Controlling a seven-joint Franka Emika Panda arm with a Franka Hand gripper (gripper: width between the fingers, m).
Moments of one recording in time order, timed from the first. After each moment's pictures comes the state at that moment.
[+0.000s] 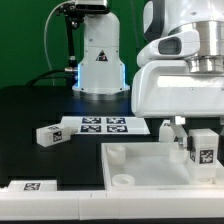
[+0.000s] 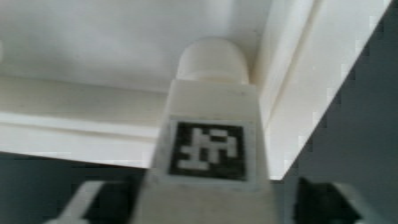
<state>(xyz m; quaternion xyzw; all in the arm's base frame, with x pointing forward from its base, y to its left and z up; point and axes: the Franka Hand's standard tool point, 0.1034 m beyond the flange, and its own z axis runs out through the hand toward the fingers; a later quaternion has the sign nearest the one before) 0.629 0.111 0.074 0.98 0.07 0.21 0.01</state>
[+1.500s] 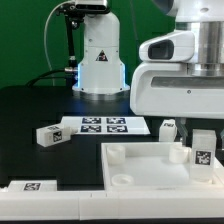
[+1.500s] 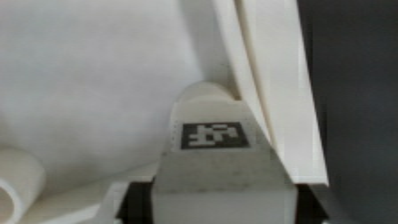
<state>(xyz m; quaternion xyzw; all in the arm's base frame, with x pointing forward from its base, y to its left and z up) 0.636 0.108 0.079 0.98 -0.19 0.01 -0.02</state>
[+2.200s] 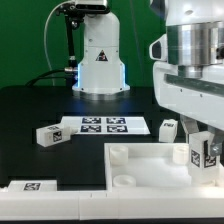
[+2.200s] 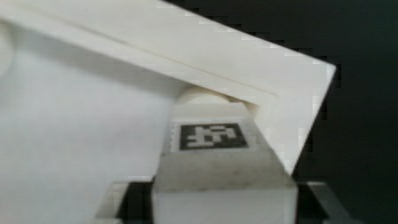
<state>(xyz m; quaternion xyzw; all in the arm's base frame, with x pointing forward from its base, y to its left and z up) 0.640 0.105 0.077 0.78 -0.62 0.00 -0.07</state>
